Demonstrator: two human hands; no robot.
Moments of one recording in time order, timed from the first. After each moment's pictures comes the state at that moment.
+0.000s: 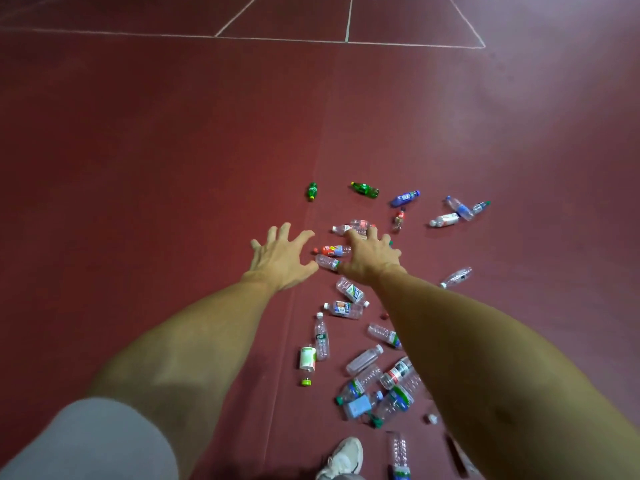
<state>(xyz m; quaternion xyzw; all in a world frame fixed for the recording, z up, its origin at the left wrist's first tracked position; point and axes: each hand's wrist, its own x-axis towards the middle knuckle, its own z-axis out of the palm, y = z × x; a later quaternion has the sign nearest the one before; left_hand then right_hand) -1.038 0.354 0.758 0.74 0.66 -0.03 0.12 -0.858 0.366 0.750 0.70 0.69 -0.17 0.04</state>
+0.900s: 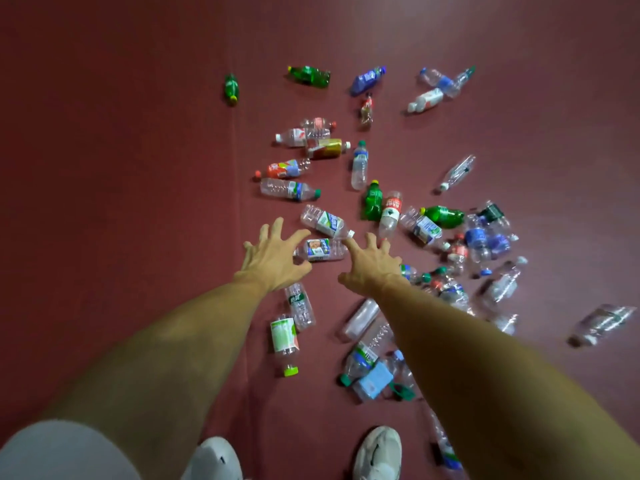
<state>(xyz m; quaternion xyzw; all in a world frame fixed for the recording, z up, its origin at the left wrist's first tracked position) -1.008 0.488 0.272 0.80 0.55 -0.11 0.21 -0.828 0.428 0.273 0.77 0.58 -0.24 0.11</state>
